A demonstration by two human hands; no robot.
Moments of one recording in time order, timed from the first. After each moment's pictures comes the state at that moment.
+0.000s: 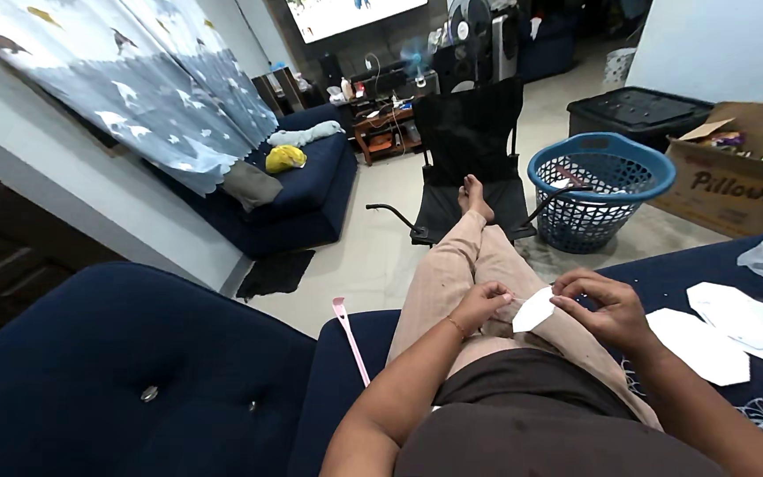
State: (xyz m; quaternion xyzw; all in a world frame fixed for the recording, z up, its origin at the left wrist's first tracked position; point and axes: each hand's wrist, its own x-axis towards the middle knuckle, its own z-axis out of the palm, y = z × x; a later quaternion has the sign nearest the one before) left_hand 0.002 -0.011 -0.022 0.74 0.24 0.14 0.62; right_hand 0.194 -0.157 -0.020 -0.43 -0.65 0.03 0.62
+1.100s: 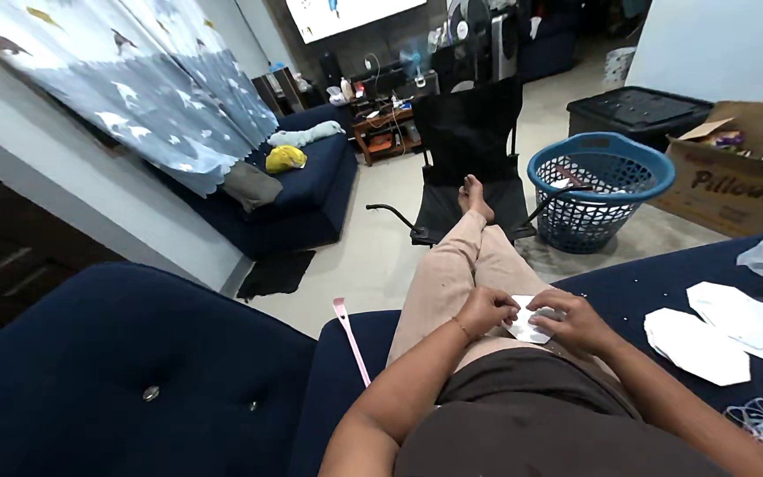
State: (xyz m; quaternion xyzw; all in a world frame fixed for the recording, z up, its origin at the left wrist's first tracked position) left_hand 0.006 -0.016 -0.021 0.81 0.24 0.09 0.52; right_hand 0.200 -0.138 -0.083 -0.56 -0.68 0.10 0.46
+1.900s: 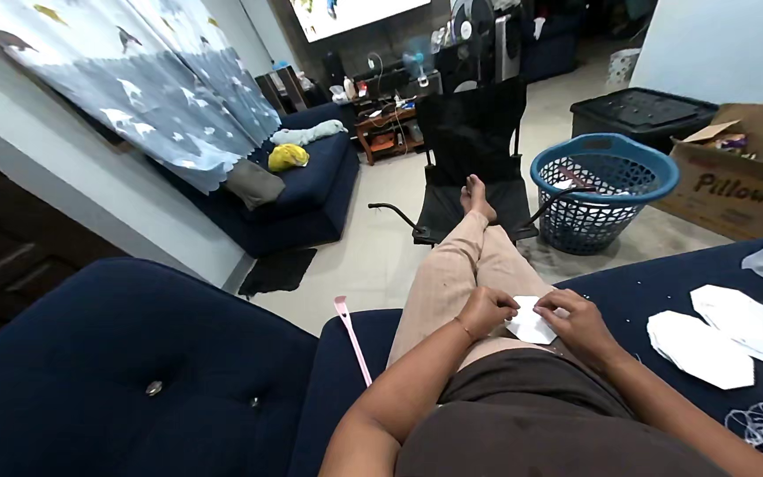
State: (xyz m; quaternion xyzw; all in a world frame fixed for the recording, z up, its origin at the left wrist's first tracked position) left_hand 0.006 -0.019 -0.019 0.84 0.26 0.09 0.47; right_hand 0.187 -0.140 -0.088 -0.64 -0.60 0.04 0.47
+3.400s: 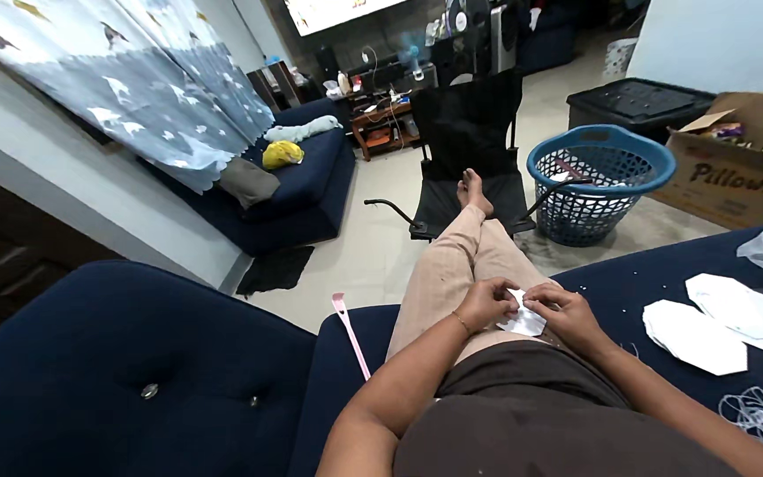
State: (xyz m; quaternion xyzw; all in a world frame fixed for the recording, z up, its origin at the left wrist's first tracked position) left_hand 0.008 -0.022 -0.021 0.78 0.23 0.12 0.57; right_hand 0.172 -0.138 -0.090 -0.56 -0.55 0.18 0.59
